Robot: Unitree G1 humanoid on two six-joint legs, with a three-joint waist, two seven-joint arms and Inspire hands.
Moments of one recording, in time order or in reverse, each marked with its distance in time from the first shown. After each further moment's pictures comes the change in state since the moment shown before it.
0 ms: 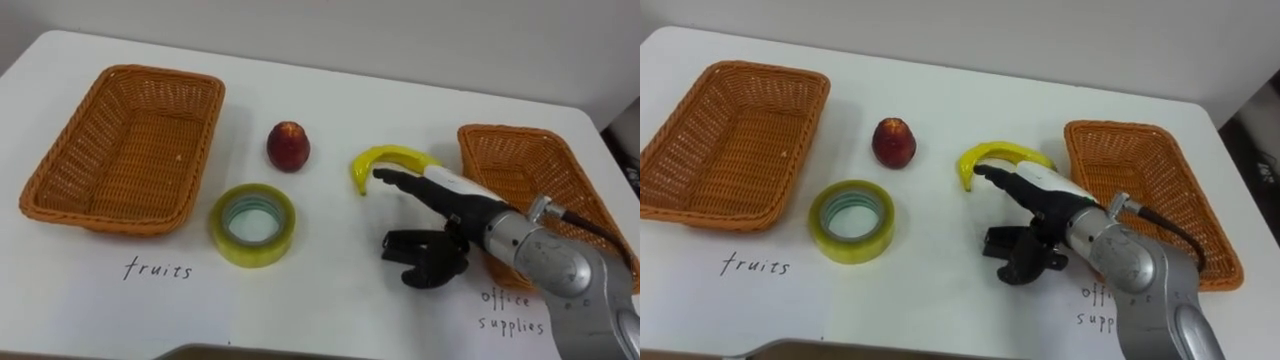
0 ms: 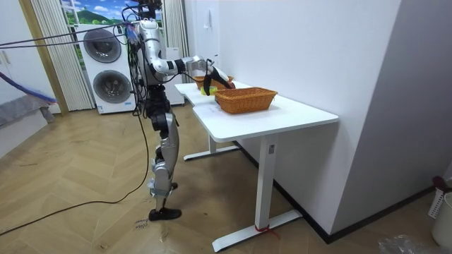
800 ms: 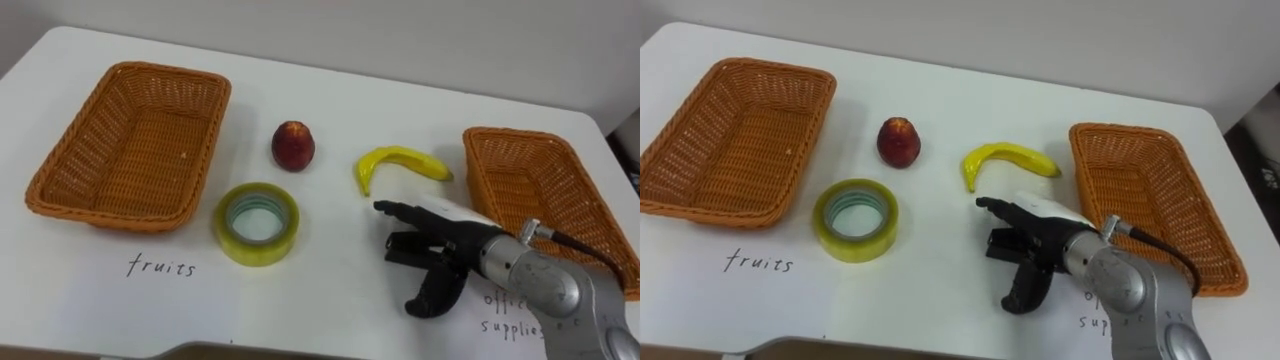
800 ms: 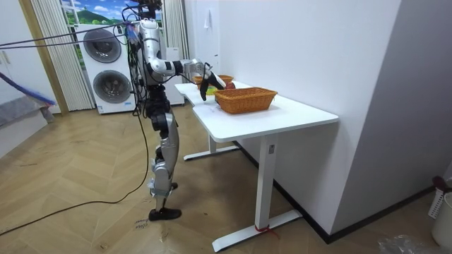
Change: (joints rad) left arm -0.013 0.004 0.000 0.029 -0.008 -0.001 0.007; right arm 0.061 0.000 0.038 0.006 -0.067 0.021 0.031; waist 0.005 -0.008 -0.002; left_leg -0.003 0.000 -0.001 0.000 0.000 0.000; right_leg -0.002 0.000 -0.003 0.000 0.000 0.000
